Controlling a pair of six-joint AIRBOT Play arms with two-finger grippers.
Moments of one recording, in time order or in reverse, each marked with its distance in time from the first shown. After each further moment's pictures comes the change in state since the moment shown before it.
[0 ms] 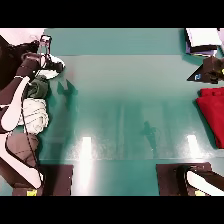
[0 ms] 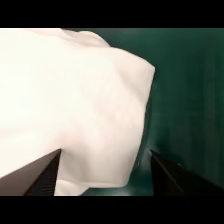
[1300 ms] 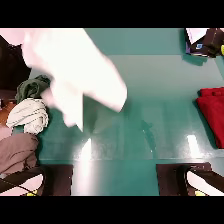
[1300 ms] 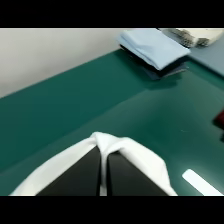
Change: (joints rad) left arm -0.063 0.654 0.289 -1.050 -0.502 0.536; right arm 0.033 0.029 0.000 0.001 -0.439 0.000
